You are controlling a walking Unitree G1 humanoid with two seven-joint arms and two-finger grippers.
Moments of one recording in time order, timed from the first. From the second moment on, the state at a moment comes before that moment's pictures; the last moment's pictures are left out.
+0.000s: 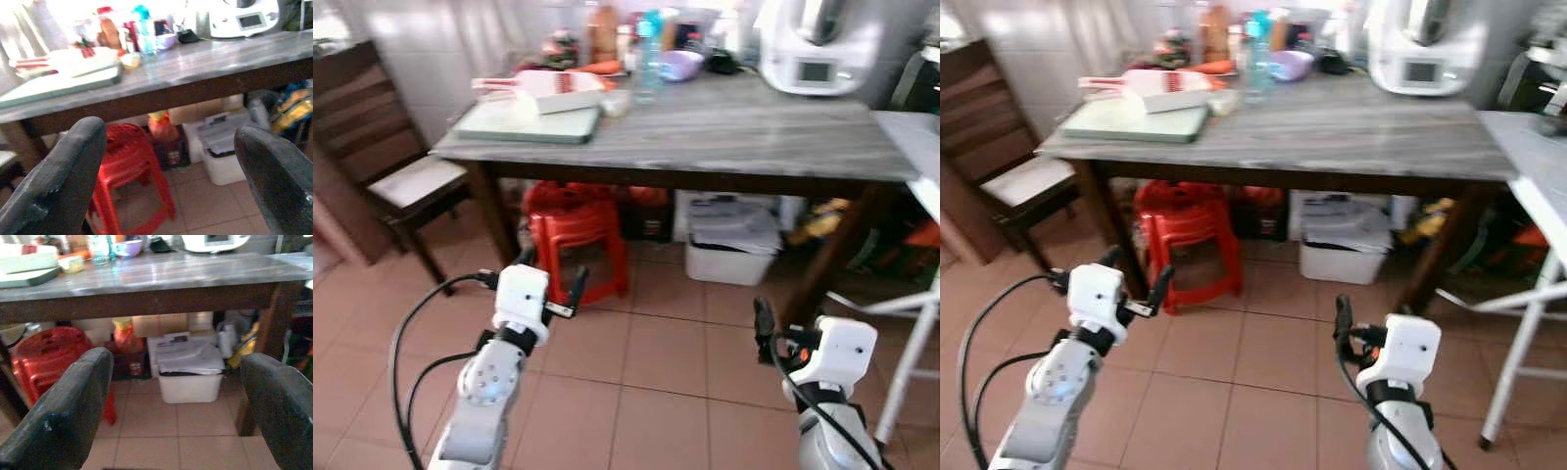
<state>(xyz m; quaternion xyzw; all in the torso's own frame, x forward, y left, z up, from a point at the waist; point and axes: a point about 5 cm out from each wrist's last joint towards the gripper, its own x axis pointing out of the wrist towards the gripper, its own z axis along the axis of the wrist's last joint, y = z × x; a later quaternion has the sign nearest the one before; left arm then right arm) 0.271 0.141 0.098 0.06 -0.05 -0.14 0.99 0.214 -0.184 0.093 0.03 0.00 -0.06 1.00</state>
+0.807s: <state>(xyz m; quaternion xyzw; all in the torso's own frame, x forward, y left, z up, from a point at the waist) 0.283 0.139 0.093 0.05 -0.03 -0.12 0.99 0.227 -0.192 0.099 0.02 0.00 -0.05 1.00</state>
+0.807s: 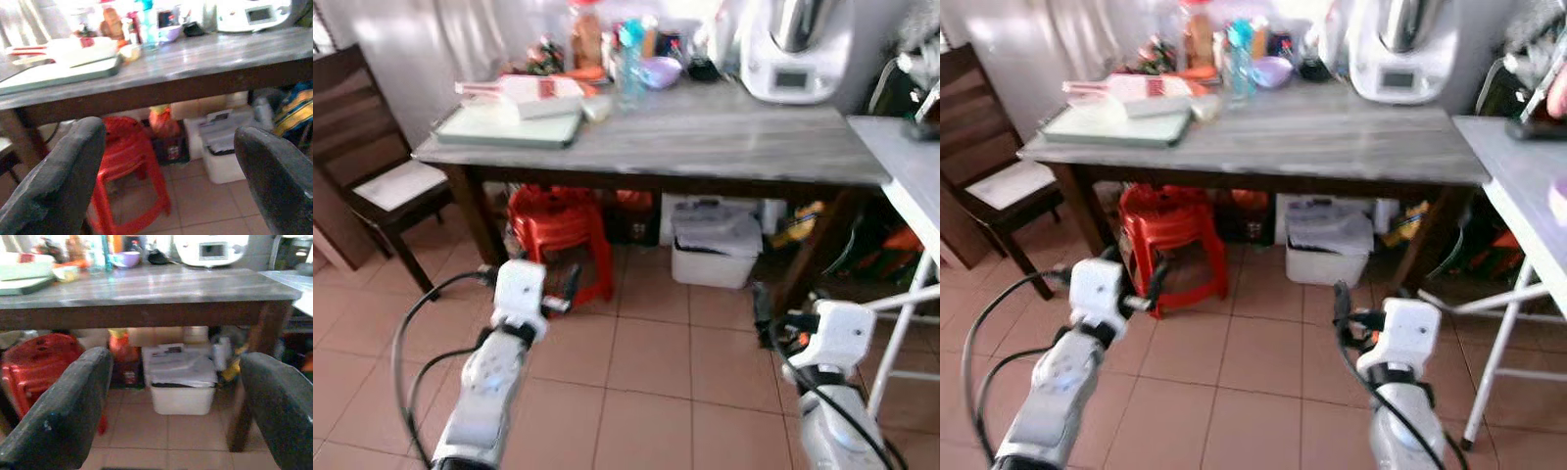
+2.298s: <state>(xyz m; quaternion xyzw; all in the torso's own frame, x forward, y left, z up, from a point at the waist) 0.294 0.133 0.096 0.05 -0.03 -0.13 0.99 0.234 -0.193 0.101 -0.04 0.00 -0.07 1.00</state>
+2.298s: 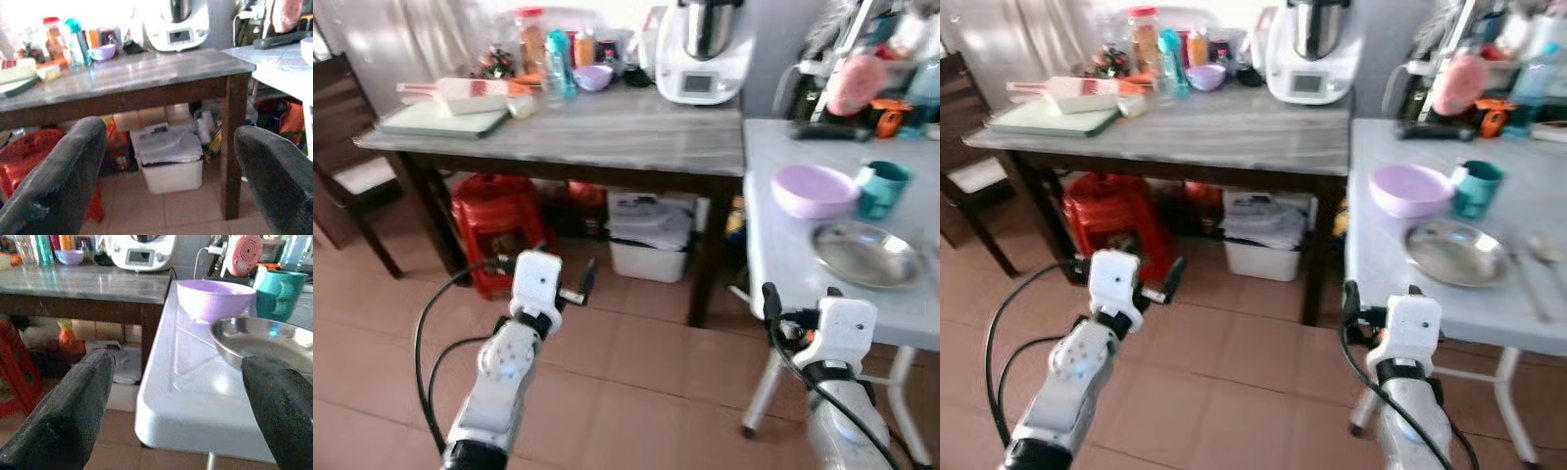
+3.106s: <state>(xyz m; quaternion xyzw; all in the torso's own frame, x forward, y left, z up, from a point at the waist) 0.294 0.126 0.093 0.03 -0.02 -0.15 0.99 0.238 -0.196 0.101 -0.06 0.00 -0.07 1.00</state>
